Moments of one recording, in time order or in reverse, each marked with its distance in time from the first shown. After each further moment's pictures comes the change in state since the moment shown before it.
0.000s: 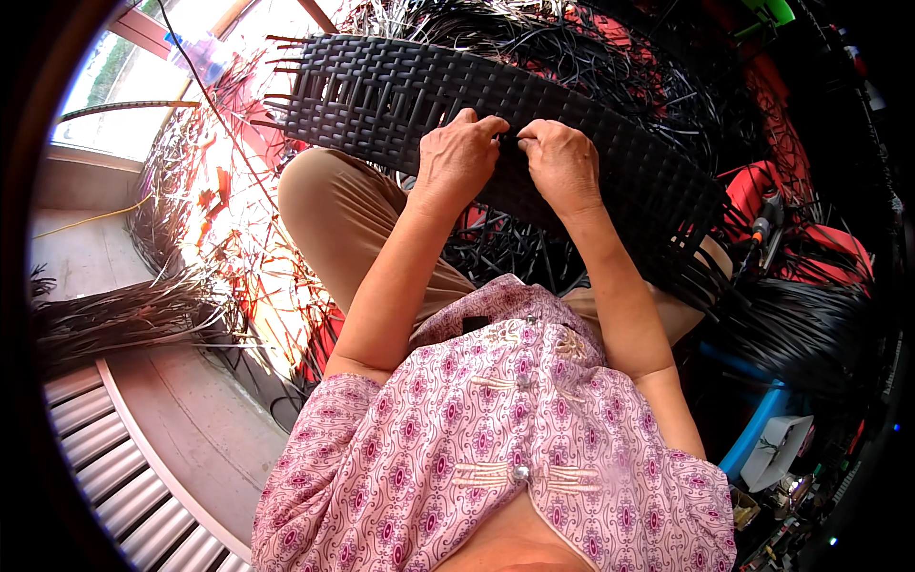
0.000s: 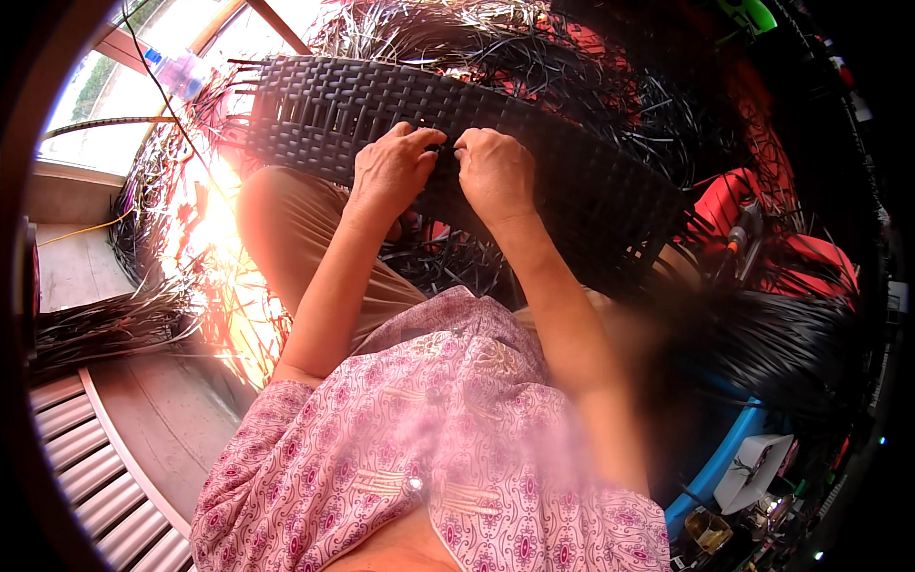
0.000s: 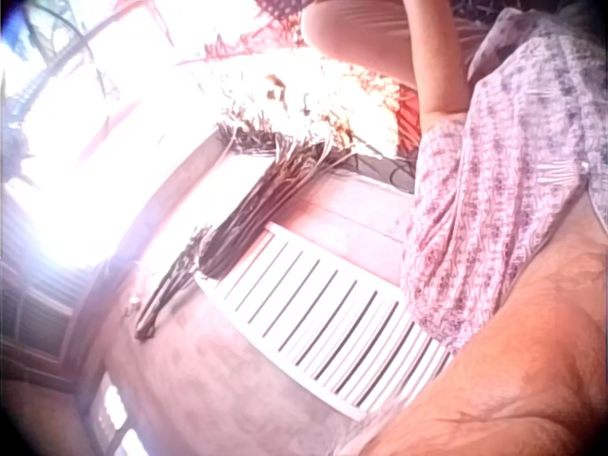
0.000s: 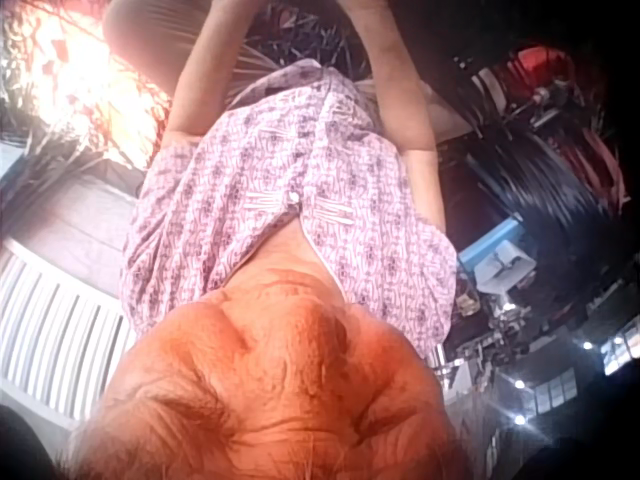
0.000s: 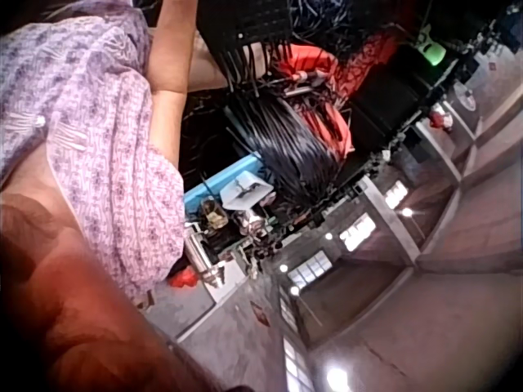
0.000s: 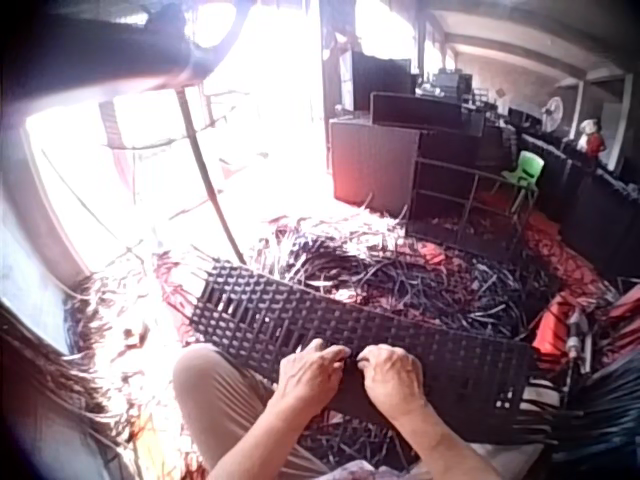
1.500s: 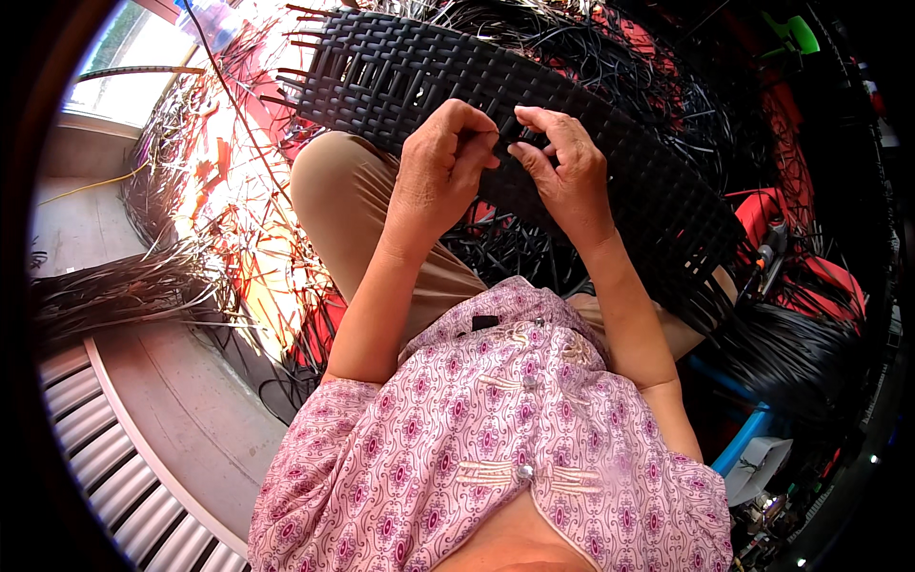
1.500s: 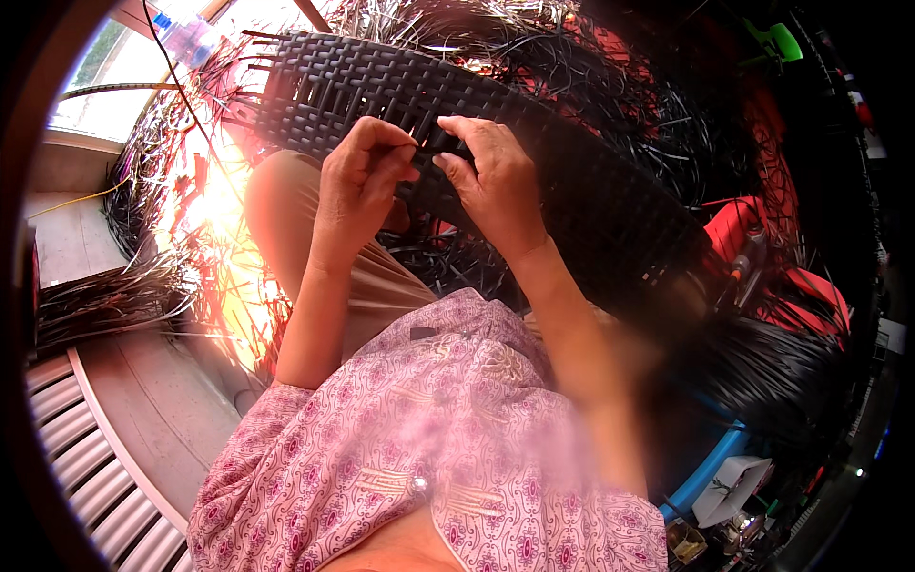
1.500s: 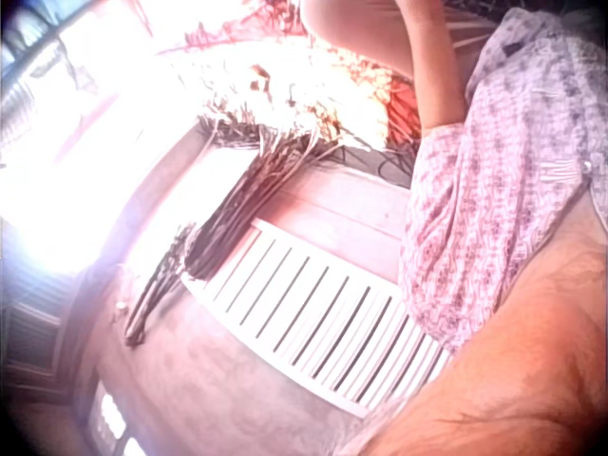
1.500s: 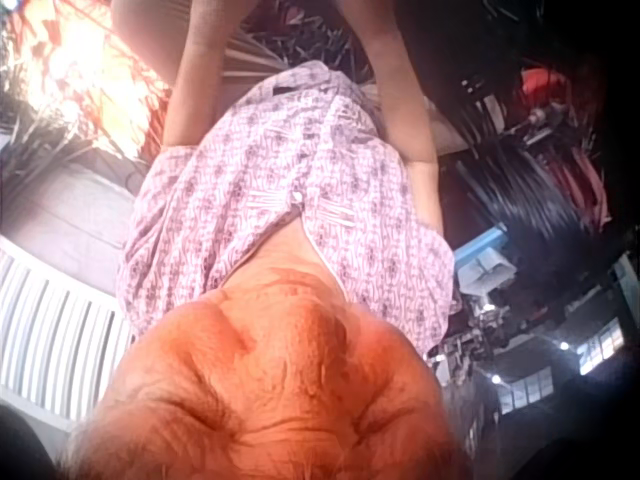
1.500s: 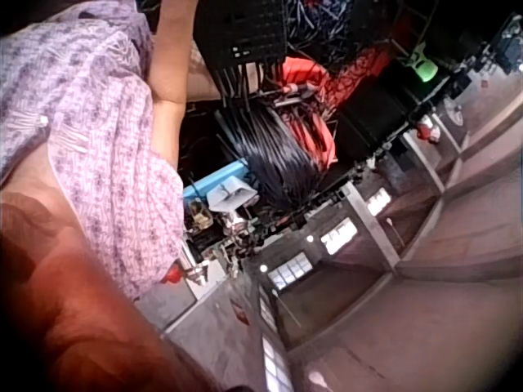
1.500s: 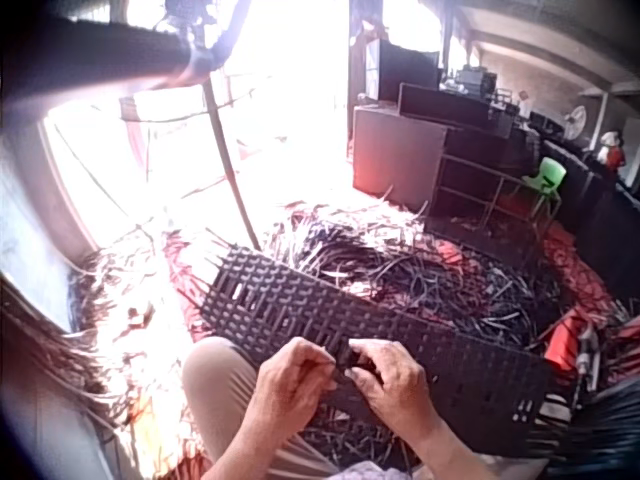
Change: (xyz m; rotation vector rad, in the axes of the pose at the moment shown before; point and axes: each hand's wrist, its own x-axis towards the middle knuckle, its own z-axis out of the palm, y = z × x) left_hand -0.030 -0.017 -0.055 -0.840 0.226 -0.067; right_hand 0.008 -0.038 0.005 0.421 0.086 -0.254
